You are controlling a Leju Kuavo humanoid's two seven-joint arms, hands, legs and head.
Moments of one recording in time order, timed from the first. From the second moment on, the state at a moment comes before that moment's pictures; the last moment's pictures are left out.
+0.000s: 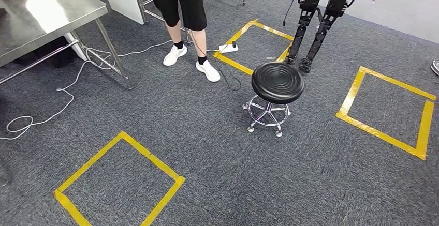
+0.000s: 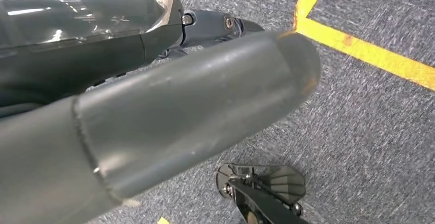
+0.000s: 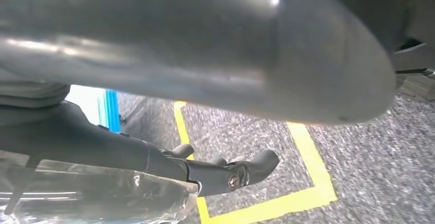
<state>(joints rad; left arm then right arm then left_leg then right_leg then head) -0.08 -0.12 1.26 -0.20 -1.25 0.20 -0.36 -0.04 0.09 0.09 -0.17 0.39 -0.18 0.12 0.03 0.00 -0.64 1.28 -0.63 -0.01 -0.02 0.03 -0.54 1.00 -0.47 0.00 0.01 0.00</state>
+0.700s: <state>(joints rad) -0.08 -0.12 1.28 -0.20 -1.23 0.21 -0.34 -0.05 0.08 0.10 -0.17 0.42 -0.16 0.14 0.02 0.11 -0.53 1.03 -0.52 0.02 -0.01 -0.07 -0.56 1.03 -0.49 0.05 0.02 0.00</state>
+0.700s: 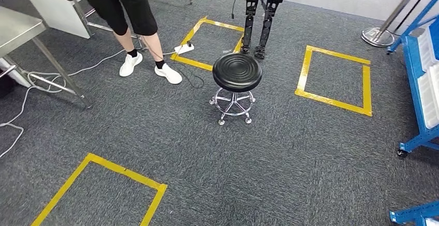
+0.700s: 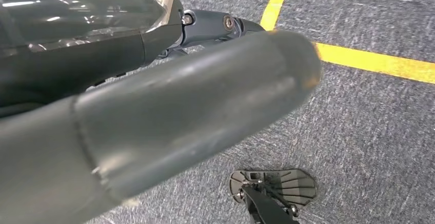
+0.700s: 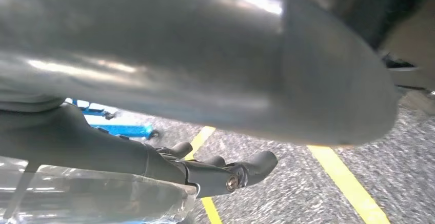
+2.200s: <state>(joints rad) -0.08 -0.12 1.28 -0.20 -1.23 0.24 -0.31 -0.05 0.08 0.11 -0.17 0.45 -0.15 0.13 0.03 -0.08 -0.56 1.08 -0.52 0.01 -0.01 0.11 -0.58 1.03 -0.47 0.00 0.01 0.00</state>
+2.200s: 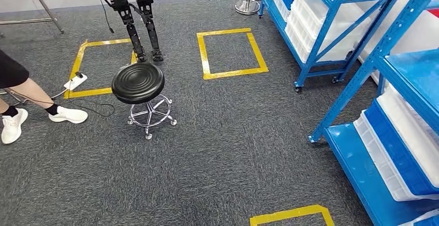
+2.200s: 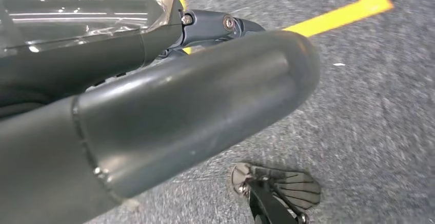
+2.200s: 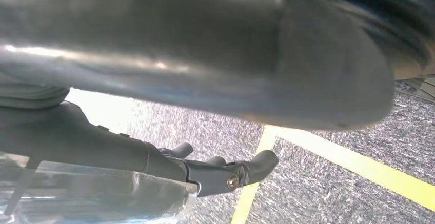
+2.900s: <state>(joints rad) -0.09 -0.13 1.28 -0.20 -1.23 0.24 -0.31 -0.05 0.08 0.11 -0.17 0.45 -0.15 0.13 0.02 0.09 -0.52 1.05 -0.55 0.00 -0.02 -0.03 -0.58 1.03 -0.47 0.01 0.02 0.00</state>
